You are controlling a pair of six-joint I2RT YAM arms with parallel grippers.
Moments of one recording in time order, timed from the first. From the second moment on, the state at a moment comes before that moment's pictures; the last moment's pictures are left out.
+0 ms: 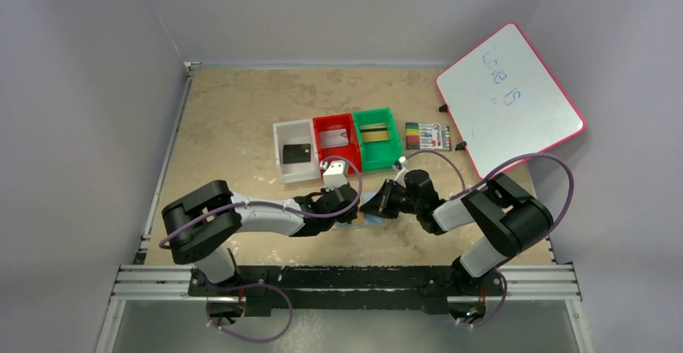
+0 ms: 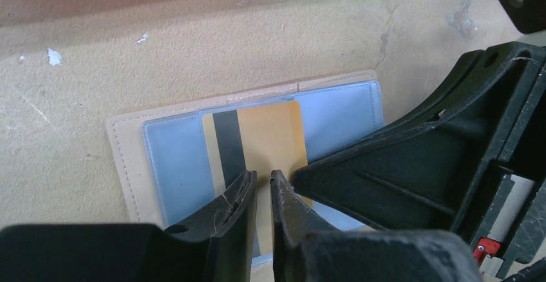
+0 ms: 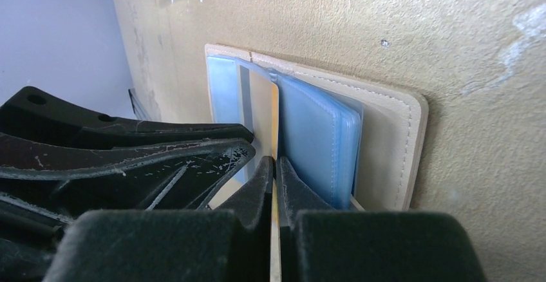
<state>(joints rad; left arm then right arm) -1.10 1.62 0.71 0.11 -0.44 -0.98 0.56 1.59 0.28 0.71 -0.43 1.01</state>
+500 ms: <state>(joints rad) -1.13 1.61 0.70 0.07 -0.52 -1.01 0.49 1.53 0.25 0.69 -0.46 1.00</state>
